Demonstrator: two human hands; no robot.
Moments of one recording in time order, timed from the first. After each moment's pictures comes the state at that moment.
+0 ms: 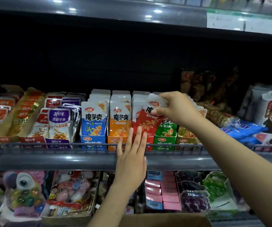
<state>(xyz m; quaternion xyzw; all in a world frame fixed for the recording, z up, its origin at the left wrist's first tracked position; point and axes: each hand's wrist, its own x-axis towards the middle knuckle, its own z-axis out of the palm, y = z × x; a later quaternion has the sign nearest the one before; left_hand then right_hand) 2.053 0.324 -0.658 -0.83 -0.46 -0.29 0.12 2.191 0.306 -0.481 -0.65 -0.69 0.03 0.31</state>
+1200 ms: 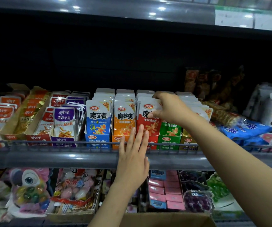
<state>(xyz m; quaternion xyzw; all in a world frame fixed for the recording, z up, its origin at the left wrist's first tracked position) 2.045 0.323 -0.659 -0.83 -0.46 -0.30 0.11 2.181 0.332 -0.490 -0.67 -0.70 -0.01 0.23</state>
